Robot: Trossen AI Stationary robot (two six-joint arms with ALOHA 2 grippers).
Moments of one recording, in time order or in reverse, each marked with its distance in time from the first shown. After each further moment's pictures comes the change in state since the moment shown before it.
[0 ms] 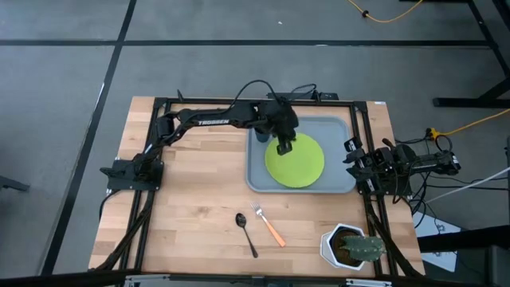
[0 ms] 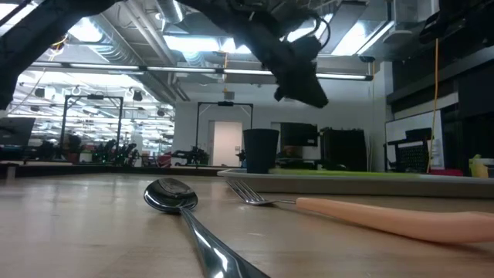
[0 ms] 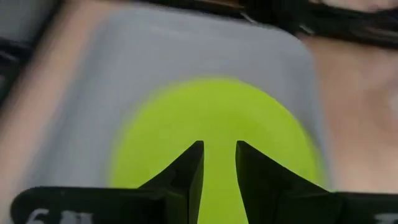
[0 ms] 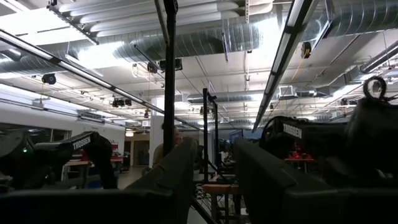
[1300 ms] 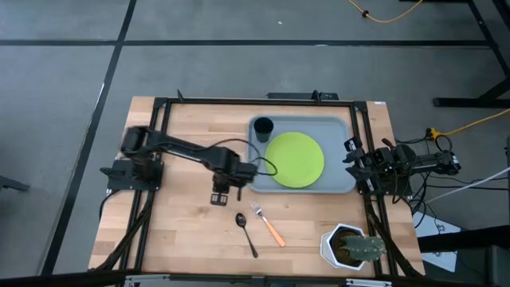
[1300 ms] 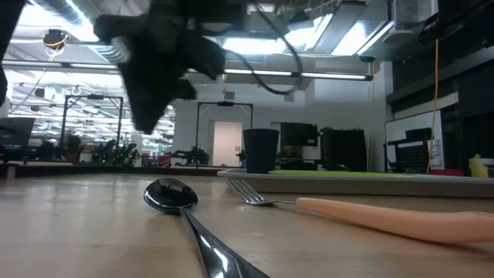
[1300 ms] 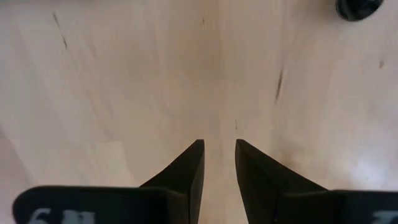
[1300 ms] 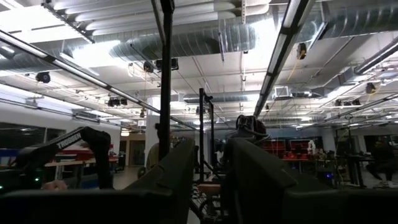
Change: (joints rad) left arm -0.366 -0.334 -0.542 -0.633 -0.123 -0.058; right arm 0.000 0.000 0.000 -0.004 0.016 -0.017
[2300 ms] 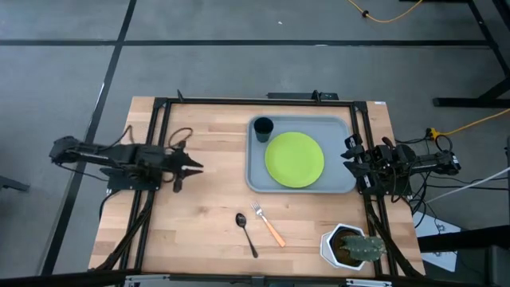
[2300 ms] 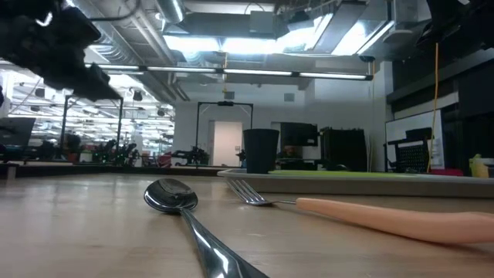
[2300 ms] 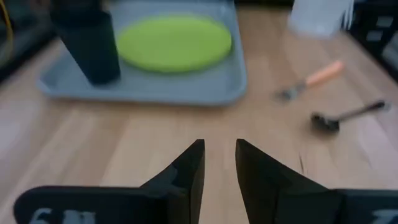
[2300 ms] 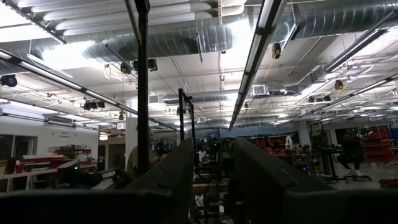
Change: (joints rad) left arm 0.009 -1.504 -1.157 0.846 -0.223 -0.052; right arm 0.000 0.000 0.000 -0.003 0.100 0.000
